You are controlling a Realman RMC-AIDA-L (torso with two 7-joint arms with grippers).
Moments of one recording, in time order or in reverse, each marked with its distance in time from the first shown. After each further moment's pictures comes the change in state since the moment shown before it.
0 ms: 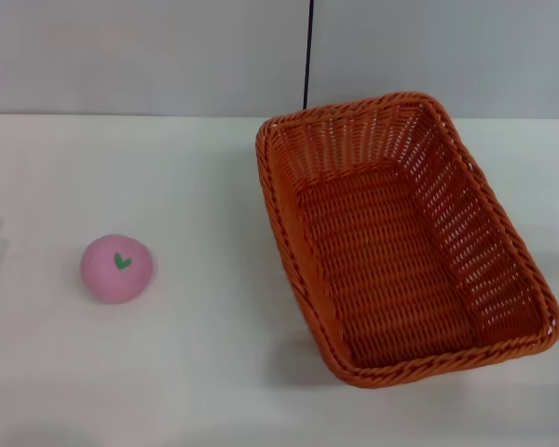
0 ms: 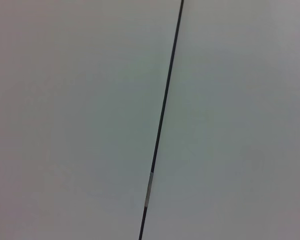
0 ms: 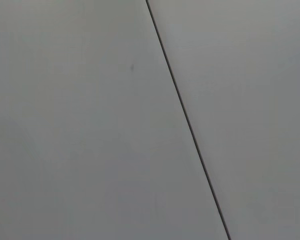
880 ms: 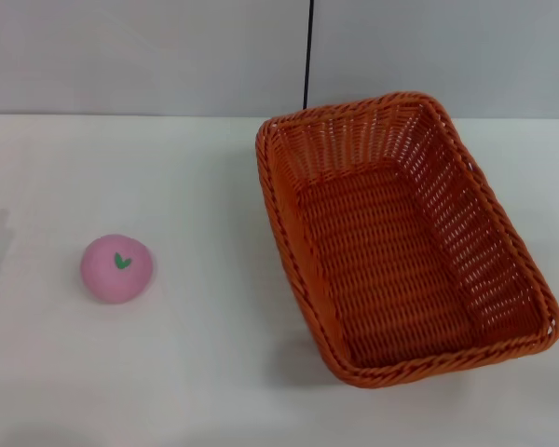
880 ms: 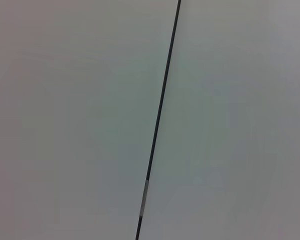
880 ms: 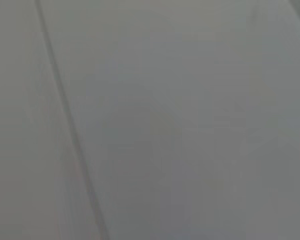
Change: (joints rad) left arm -0.024 -0.001 -0.007 -0.009 -0.001 0.009 0.000; right arm -0.111 -0.014 0.007 -0.573 -0.512 0.053 0.640
